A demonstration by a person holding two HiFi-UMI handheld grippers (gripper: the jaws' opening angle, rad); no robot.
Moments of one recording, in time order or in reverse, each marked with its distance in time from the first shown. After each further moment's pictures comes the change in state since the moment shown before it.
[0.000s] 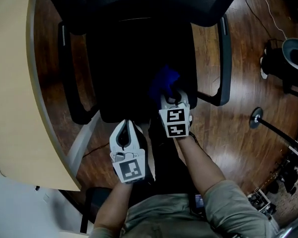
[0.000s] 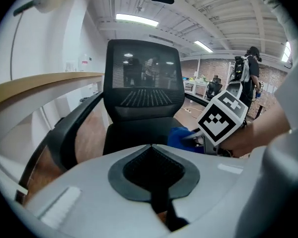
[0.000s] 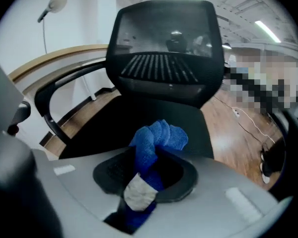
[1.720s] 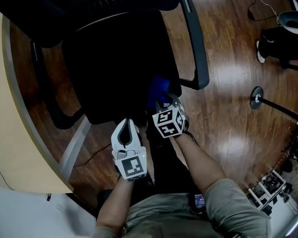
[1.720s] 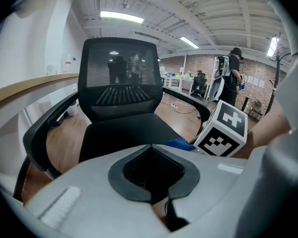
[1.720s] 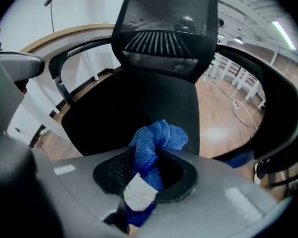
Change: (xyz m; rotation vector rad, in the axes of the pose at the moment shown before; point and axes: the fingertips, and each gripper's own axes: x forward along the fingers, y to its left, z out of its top) left arm 0.007 -0.086 -0.018 0.120 0.031 -0.124; right arm -0.027 -0.033 -0.113 -0.072 0.191 0.002
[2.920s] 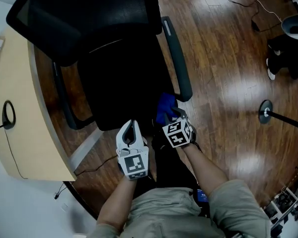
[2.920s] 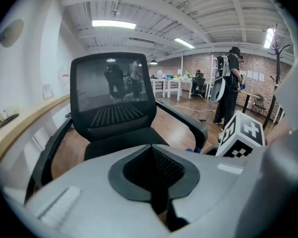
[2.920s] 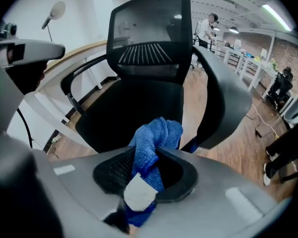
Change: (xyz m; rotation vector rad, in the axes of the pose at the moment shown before) left arm -0.010 -0.056 0.086 0.054 -0.055 0.067; right arm -0.071 -0.052 -0.020 0.059 -0.031 0.107
